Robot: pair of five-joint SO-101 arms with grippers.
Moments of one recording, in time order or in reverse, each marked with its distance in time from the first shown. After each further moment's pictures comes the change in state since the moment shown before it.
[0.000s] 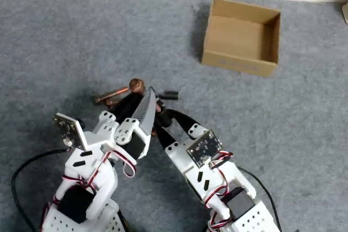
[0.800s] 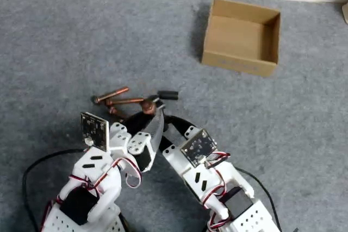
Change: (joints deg) left arm 7.4 -0.8 5.1 16.3 -4.8; right arm 1.2 0.3 0.0 0.4 0.2
